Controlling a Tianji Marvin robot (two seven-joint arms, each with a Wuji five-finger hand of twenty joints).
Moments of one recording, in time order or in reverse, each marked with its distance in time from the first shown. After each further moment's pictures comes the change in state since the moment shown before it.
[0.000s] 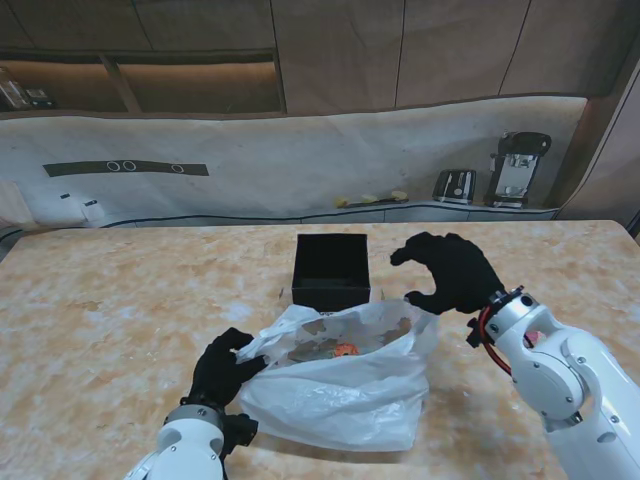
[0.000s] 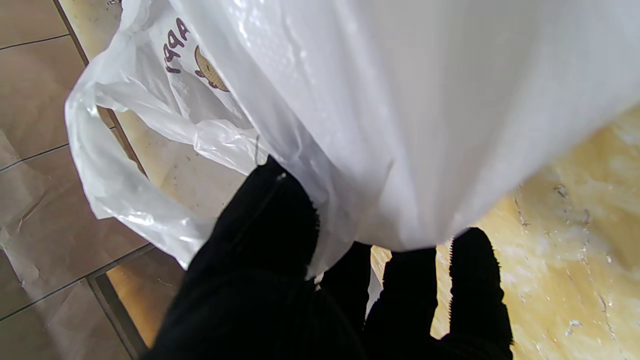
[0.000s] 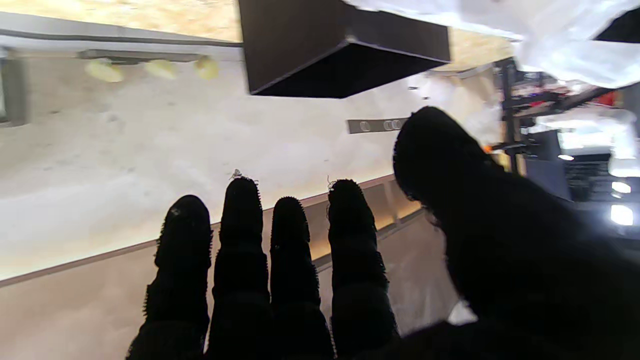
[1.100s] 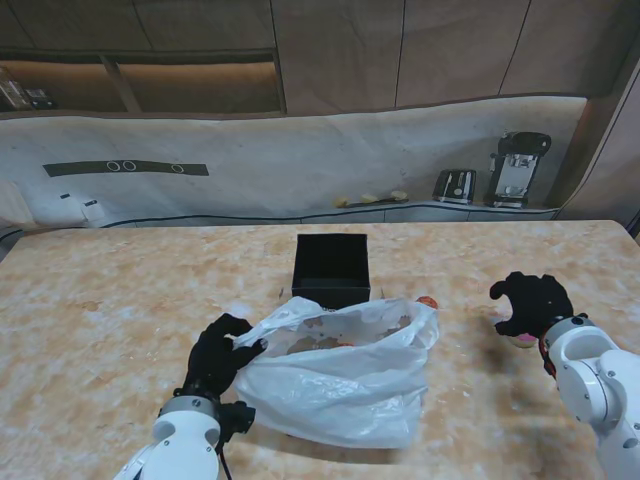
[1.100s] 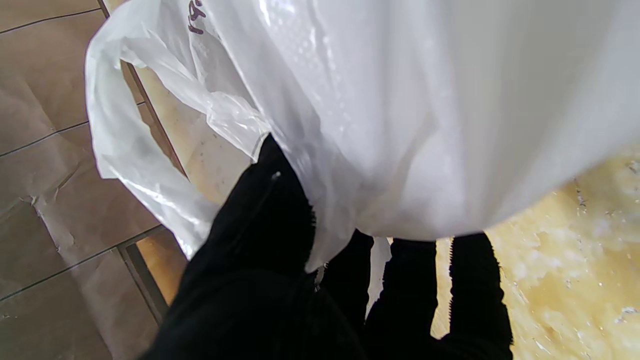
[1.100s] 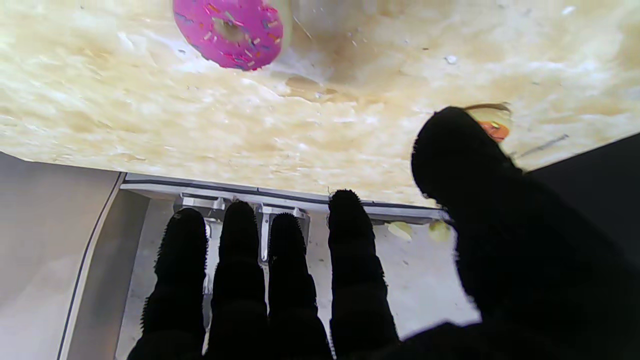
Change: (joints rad) left arm -0.006 -0.005 -0.013 -0.036 -0.014 -0.022 0.027; right arm -0.016 0.046 0.108 0.224 -0.214 0.303 0.166; left_hand -0.002 0.012 -0.070 0.000 0.000 0.000 0.004 0.000 -0.013 0.000 0.015 -0.098 0.000 0.000 0.000 0.000 0.000 0.000 0.000 0.000; right_hand -0.028 0.041 -0.102 0.008 -0.053 0.009 -0.087 -0.010 -0.118 0.024 -0.077 -0.056 -0.151 0.017 -0.123 -0.073 -0.151 0.019 -0.168 -0.106
